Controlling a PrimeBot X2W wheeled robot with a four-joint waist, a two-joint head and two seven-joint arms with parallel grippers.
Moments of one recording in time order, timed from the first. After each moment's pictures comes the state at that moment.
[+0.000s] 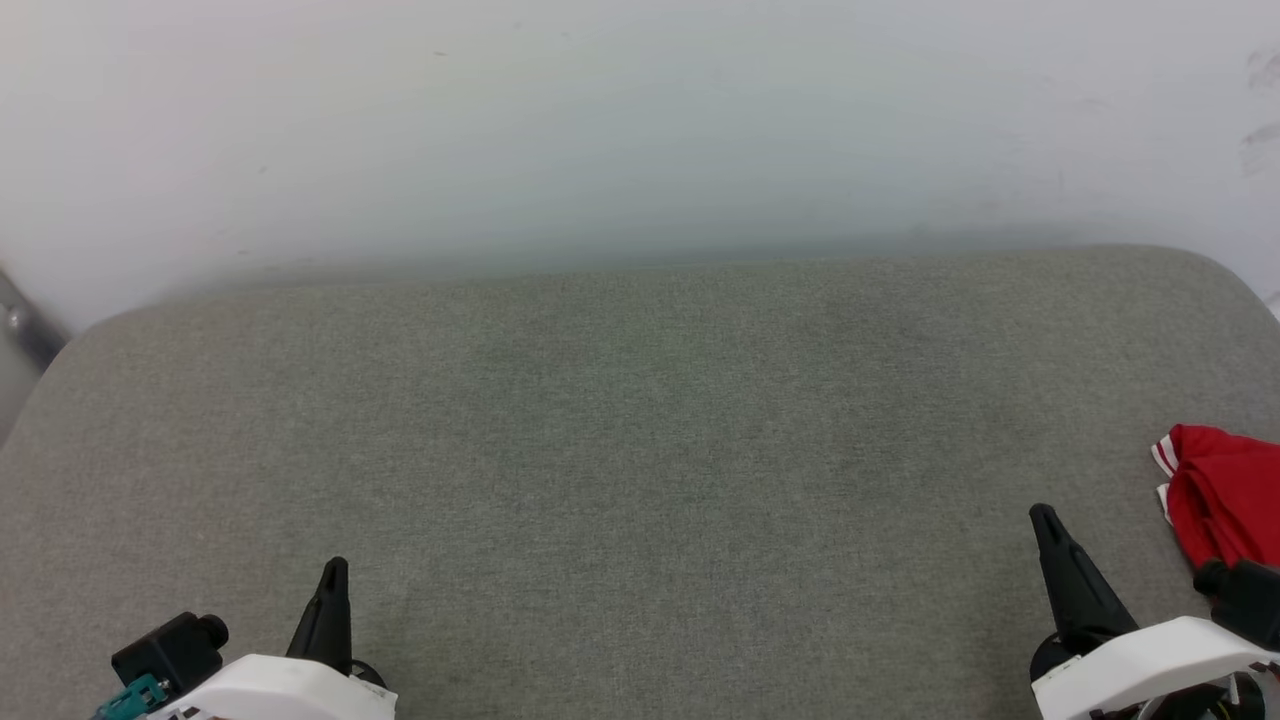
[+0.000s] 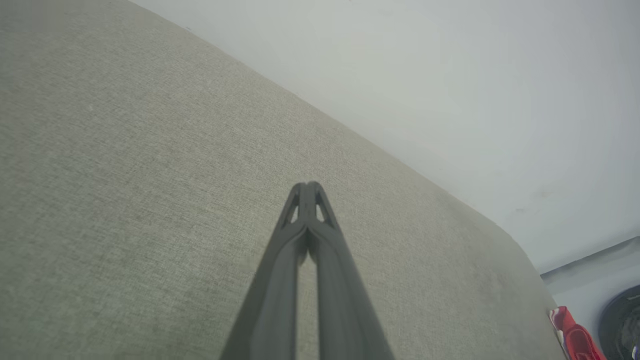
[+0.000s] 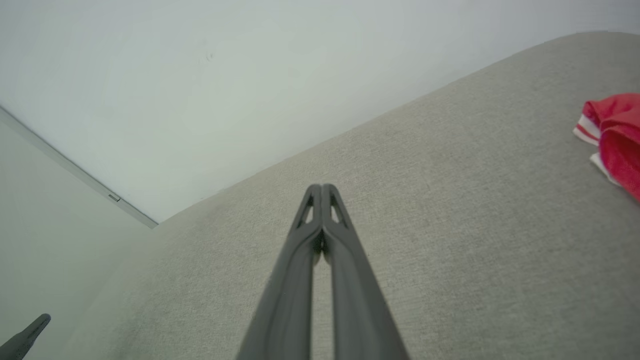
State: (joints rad) left arm 0.05 0.28 -0.18 0.11 -0.91 0.12 -0.14; right arm 0.06 -0.07 -0.04 0.04 0.58 0.13 0.05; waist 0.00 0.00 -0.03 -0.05
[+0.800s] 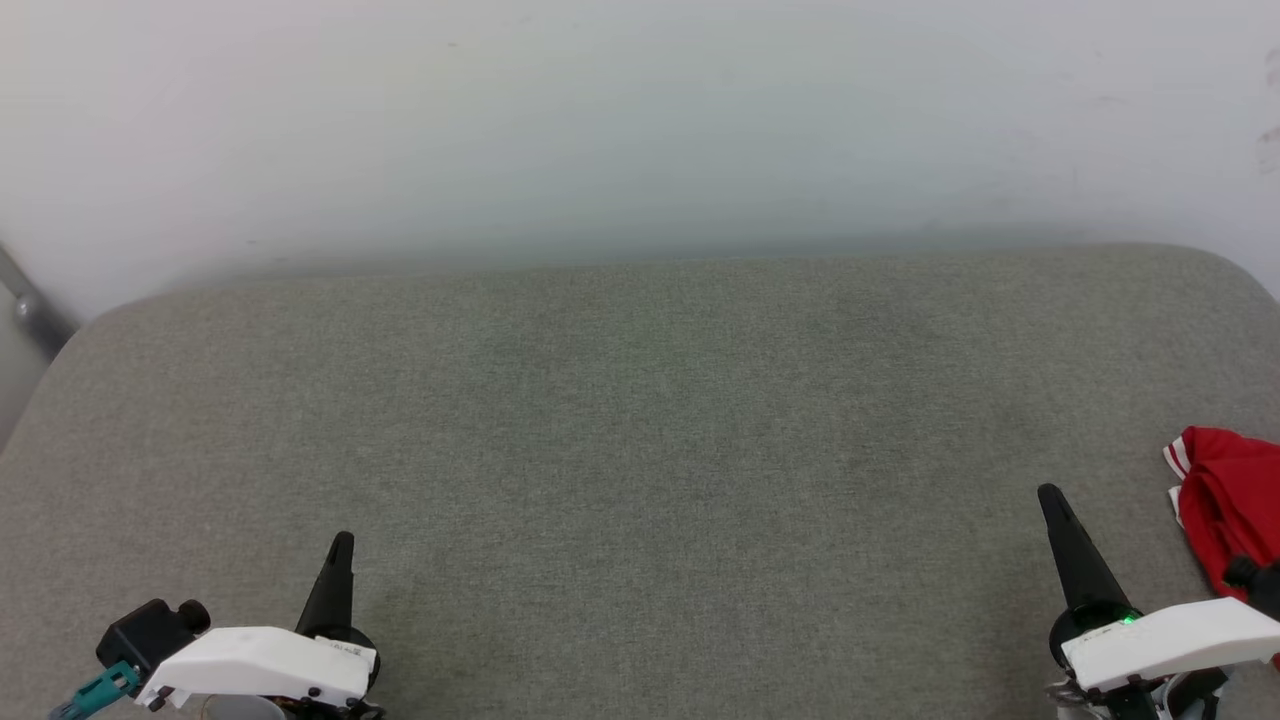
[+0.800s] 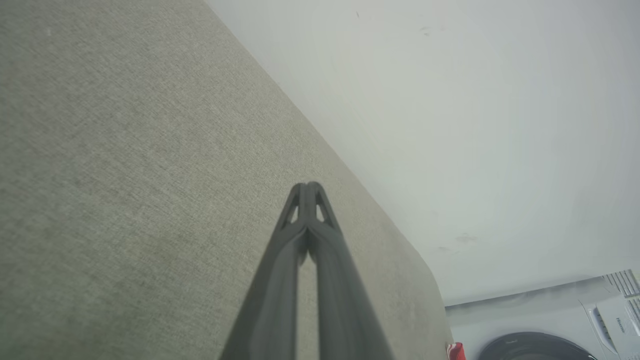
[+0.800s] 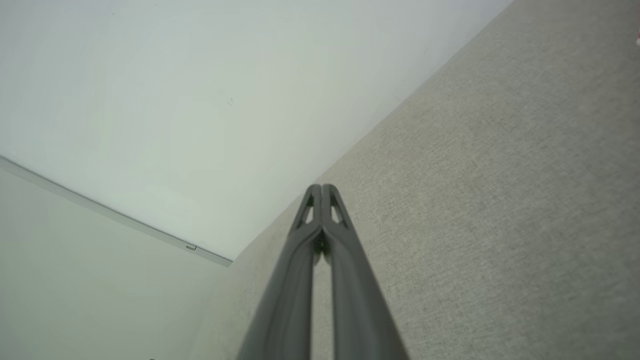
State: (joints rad) left arm 0.00 0.21 -0.09 0.16 -1.15 0.03 -0.06; right arm 0.00 -0.07 -0.06 0.11 0.94 0.13 0.07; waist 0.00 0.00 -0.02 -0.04
